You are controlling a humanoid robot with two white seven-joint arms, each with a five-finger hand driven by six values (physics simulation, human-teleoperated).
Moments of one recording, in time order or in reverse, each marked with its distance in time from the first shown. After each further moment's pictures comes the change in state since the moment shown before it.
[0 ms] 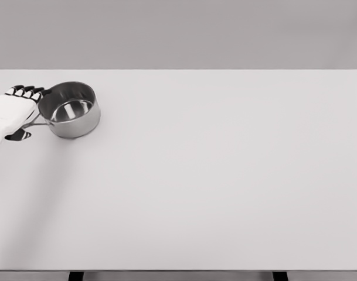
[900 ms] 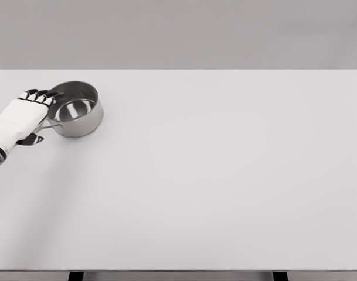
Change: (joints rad) left arm 0.032 -0.022 -0.012 -0.059 0.012 -0.006 0.000; right arm 0.000 0.000 0.000 0.000 0.000 0.000 0.000
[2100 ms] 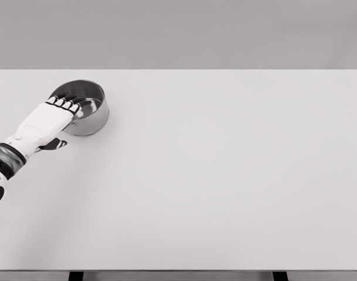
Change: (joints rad) left arm -0.006 -0.054 -0.033 -0.020 0.003 -0.111 -0.001; right arm 0.000 0.000 0.000 0.000 0.000 0.000 0.000
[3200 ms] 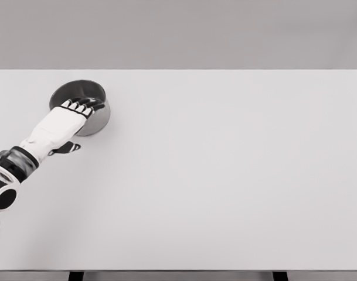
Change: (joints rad) left arm 0.000 -0.048 -0.026 -0.007 0.011 -0.010 -0.001; right arm 0.000 0.000 0.000 0.000 0.000 0.000 0.000
